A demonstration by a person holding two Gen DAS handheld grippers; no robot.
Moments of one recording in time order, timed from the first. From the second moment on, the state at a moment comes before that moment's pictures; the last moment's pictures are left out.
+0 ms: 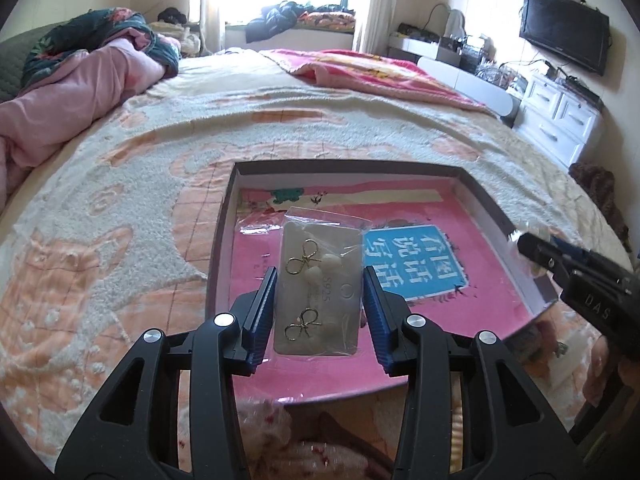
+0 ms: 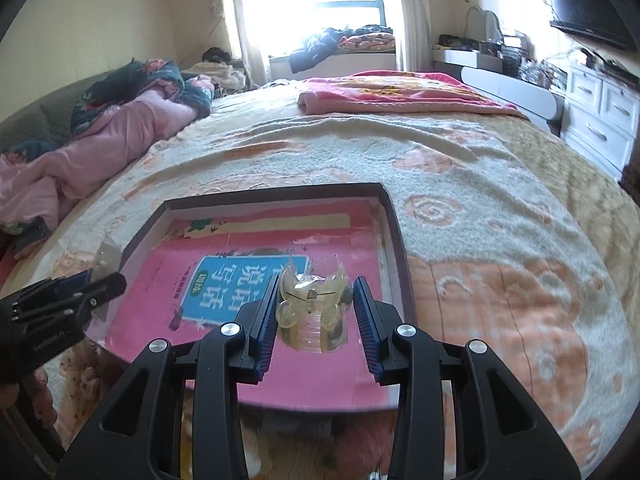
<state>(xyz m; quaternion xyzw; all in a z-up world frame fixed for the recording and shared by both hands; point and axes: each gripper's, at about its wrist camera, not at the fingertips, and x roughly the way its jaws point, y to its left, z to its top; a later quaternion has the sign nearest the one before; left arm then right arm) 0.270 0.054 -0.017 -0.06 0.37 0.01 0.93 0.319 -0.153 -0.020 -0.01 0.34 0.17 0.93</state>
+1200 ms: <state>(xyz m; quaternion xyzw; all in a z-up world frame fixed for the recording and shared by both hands) 0.251 0.059 -0.009 -0.08 0.33 0.00 0.94 0.308 -0.169 -0.033 0.01 0.34 0.15 0.93</state>
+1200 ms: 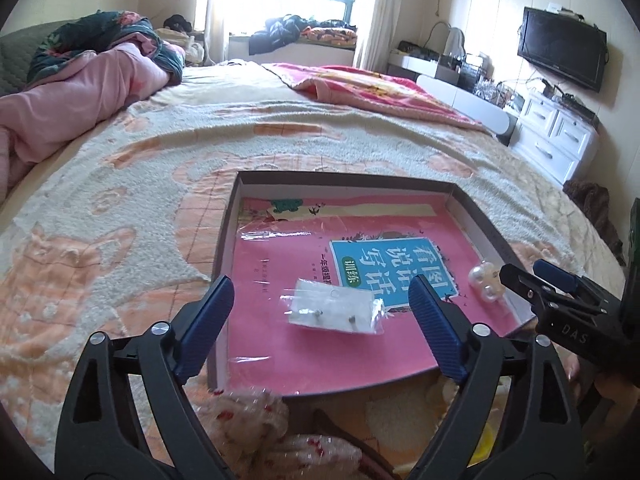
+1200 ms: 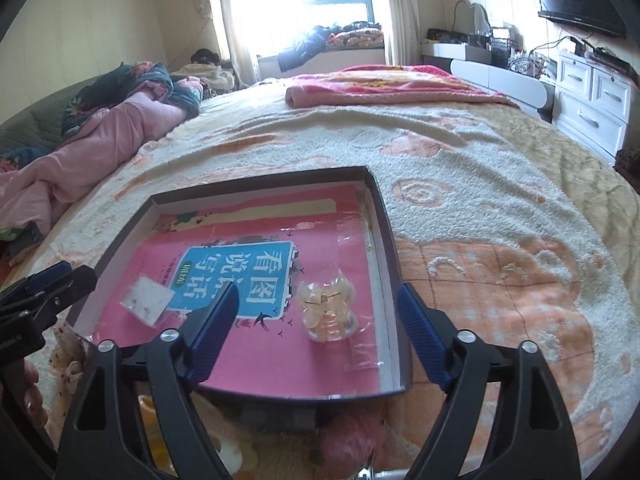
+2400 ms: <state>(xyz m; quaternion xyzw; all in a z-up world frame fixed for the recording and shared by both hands) 0.156 0.078 -0.017 -0.08 0.32 -0.01 0.95 0.191 -0.159 -0.022 0.00 0.34 0.19 0.92</state>
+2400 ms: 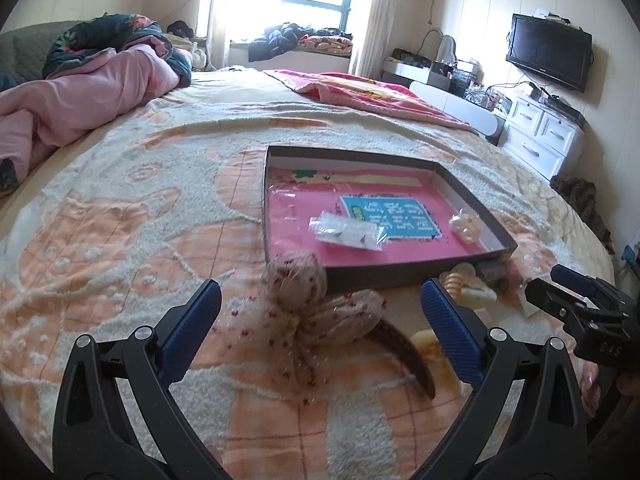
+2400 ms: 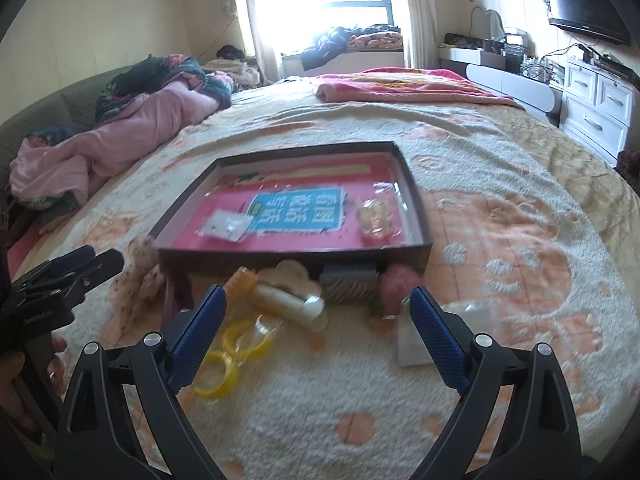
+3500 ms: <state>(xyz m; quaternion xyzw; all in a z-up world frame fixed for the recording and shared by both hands) 0.161 0.126 -0.060 -0.11 0.34 0.01 0.93 0.171 -0.103 -0.065 -0.04 0.37 0.19 0.91</state>
